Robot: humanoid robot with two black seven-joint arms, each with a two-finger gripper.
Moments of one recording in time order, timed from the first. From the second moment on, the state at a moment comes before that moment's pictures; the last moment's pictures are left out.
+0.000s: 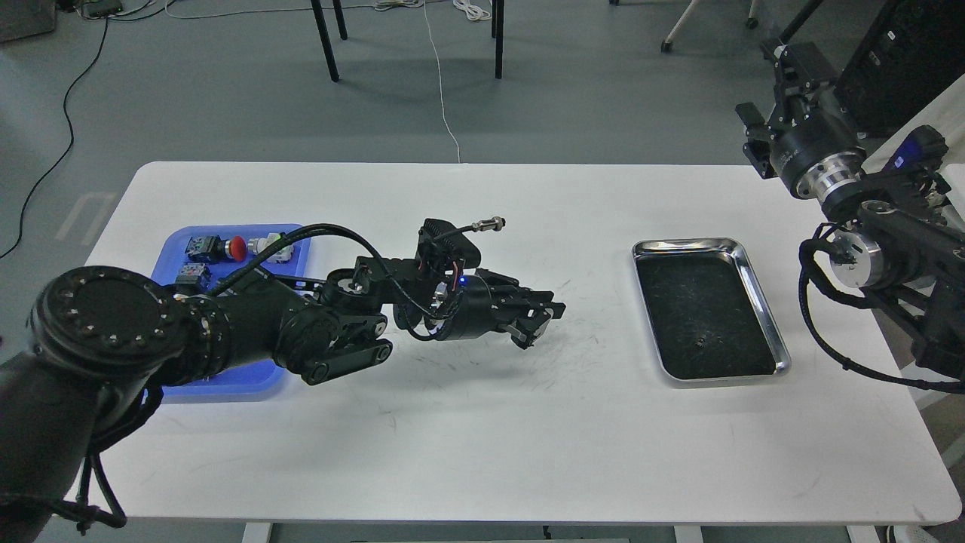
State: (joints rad) left arm -1.17 -0.04 0.46 -0.70 1.18 0.15 -0.49; right arm 0.92 -0.56 0.35 0.89 -0.20 -0.06 0.44
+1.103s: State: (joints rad) left arm -1.04 -0.04 0.35 -0.75 1.16 0.23 -0.49; right arm 0.91 -0.55 0.33 0.85 -0.22 -0.05 0.44
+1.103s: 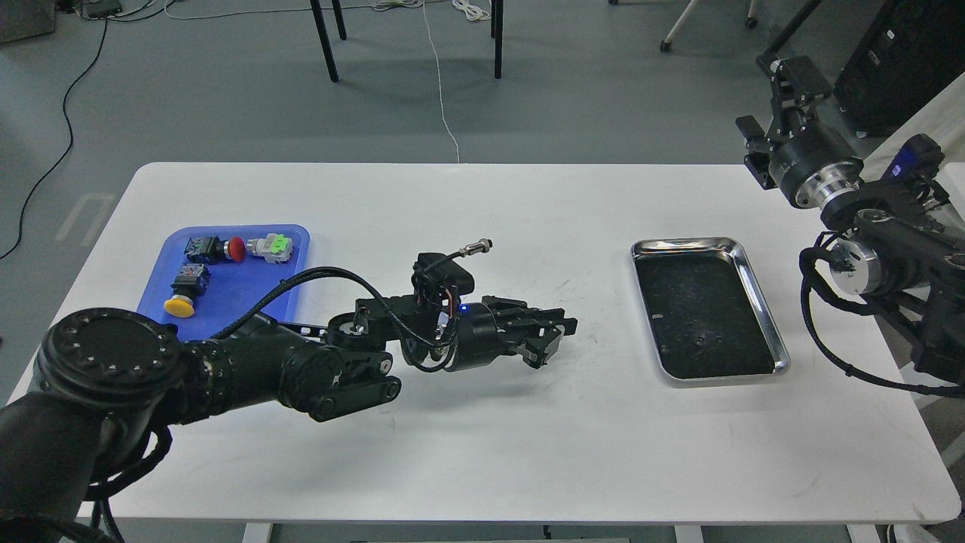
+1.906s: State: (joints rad) left arm -1.03 -0.04 0.33 -0.74 1.14 0.21 -0.49; right arm 0.91 -0.55 0.31 0.85 -0.22 -0.05 0.44
